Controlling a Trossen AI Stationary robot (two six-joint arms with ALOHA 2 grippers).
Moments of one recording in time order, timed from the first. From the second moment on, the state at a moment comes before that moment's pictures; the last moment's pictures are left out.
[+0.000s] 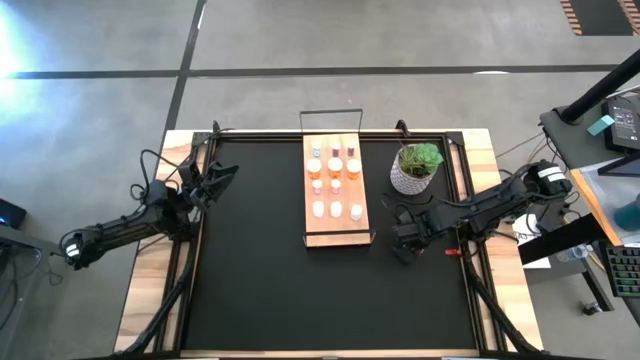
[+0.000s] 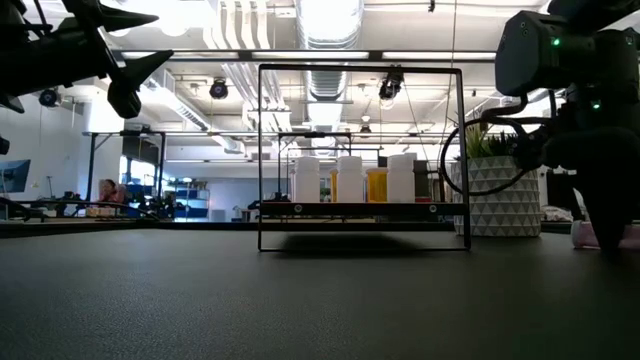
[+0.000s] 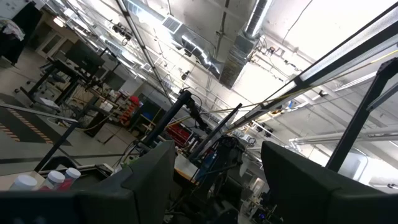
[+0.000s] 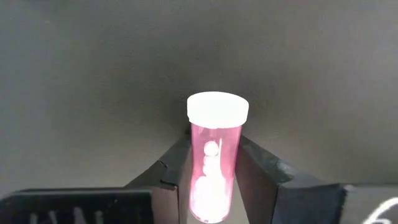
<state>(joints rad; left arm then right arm) 0.40 0.15 0.00 0.57 0.08 -0.73 0.21 1.40 0.63 -0.77 -0.03 1.06</state>
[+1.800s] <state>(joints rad) 0.40 0.15 0.00 0.57 0.08 -0.73 -0.17 1.30 0.76 0.07 0.28 0.28</state>
